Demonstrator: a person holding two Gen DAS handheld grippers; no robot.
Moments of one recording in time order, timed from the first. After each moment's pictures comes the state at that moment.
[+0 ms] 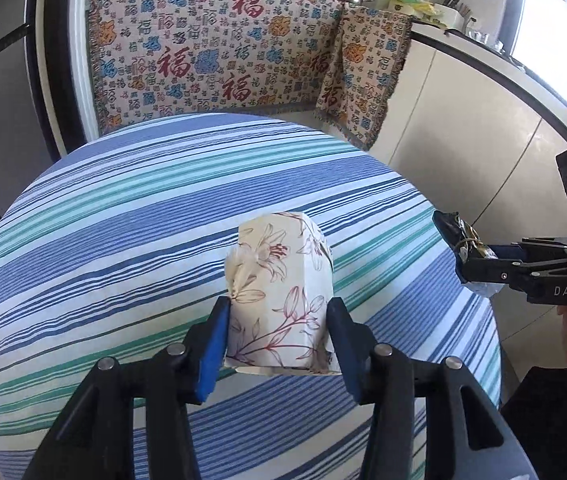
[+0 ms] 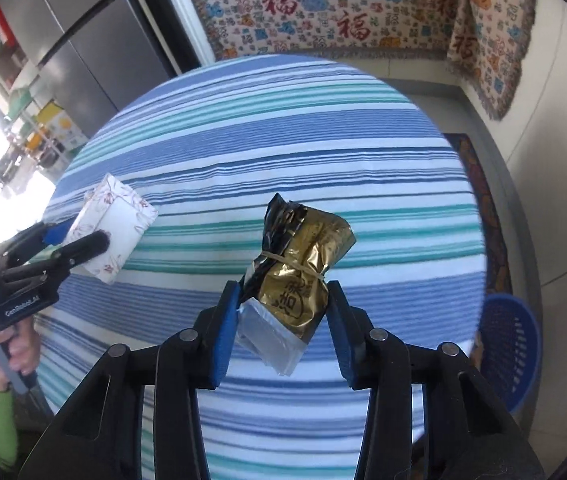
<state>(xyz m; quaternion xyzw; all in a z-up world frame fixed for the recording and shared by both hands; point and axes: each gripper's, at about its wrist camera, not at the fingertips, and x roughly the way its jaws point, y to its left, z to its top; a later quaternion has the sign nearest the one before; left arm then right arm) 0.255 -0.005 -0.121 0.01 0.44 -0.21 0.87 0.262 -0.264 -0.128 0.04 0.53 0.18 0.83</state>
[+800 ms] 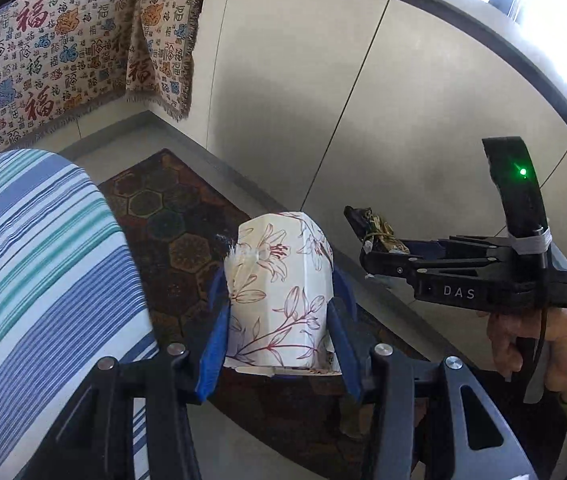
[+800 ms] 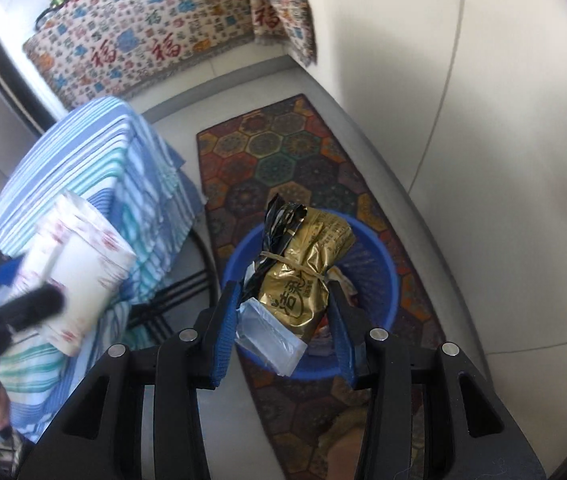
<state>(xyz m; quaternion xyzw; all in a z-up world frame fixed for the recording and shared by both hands) 0.198 -0.352 -0.157 0.07 0.47 -0.40 0.79 0.175 -0.551 -0.180 0.13 0.53 -0.01 0.84</state>
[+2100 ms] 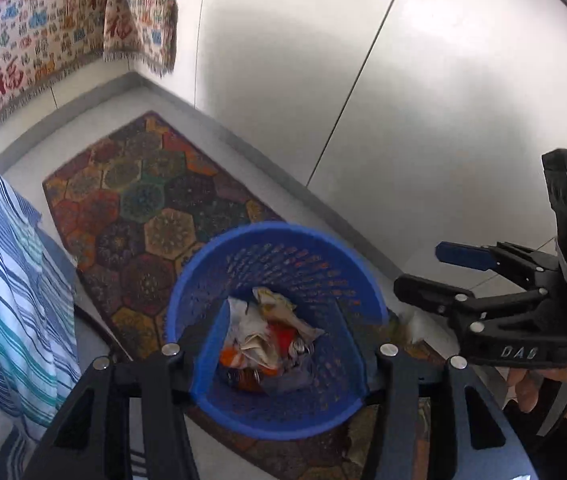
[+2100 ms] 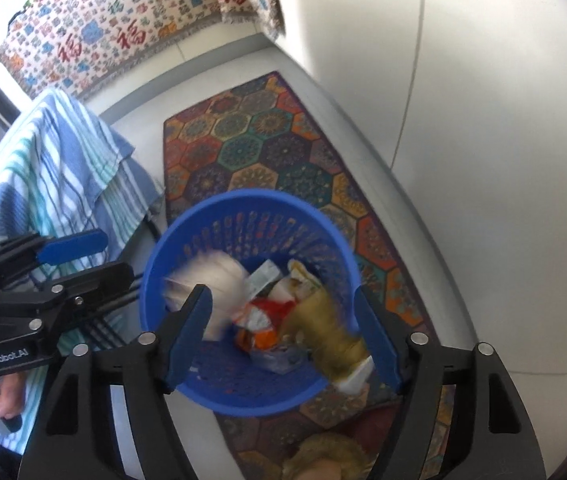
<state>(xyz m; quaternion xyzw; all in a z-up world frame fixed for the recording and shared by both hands) 0.240 -0.450 -0.266 0.10 0.51 -0.39 0.76 0.182 -0.618 -0.257 0.14 0.54 -0.03 0.83</state>
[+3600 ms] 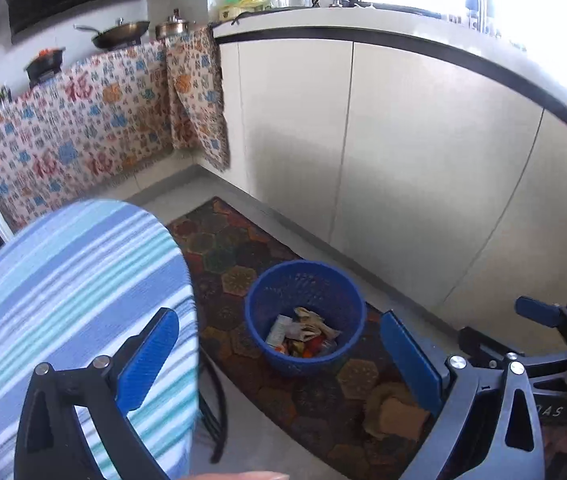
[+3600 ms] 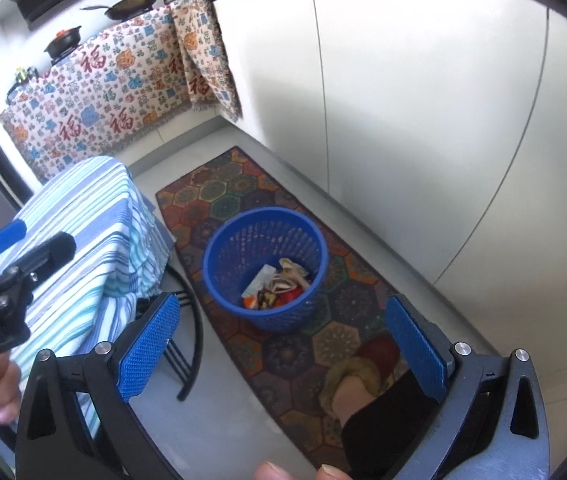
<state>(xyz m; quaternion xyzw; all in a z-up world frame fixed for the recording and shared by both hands) 0.074 -0.330 -0.068 0.12 0.38 -0.33 0.86 -0.001 -0.532 -0.096 0.17 0.43 -0.15 0.88</state>
